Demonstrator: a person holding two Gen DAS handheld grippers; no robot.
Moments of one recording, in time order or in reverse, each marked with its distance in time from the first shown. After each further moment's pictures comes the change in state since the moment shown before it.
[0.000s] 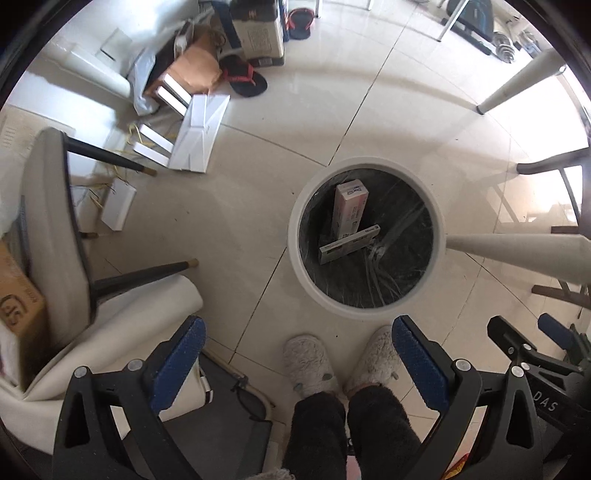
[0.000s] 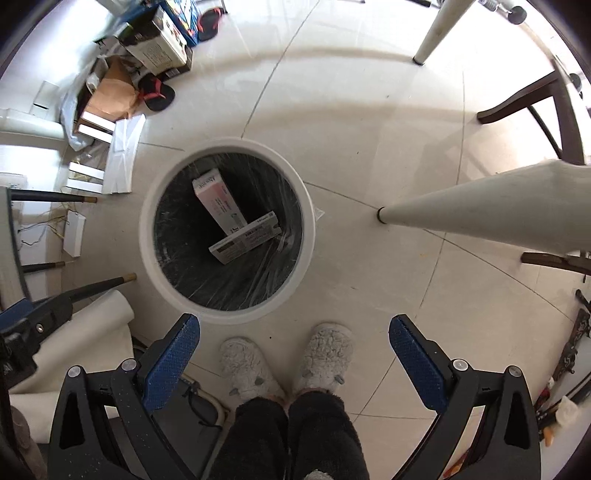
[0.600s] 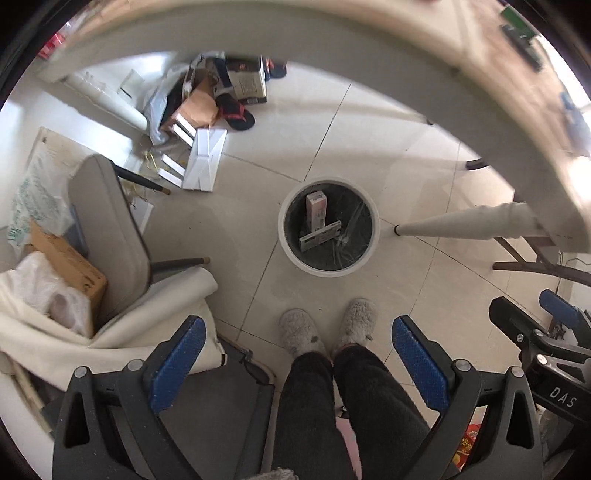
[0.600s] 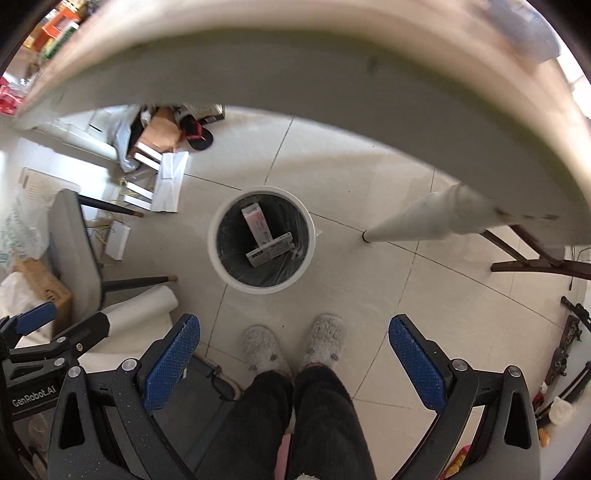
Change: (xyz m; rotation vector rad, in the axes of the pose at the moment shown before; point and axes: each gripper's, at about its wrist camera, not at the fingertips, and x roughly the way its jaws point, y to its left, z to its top) left arm -0.203 -0.002 -0.058 0.068 -0.062 -0.057; right arm -0.246 0.006 -0.067 -0.021 -0.112 0.034
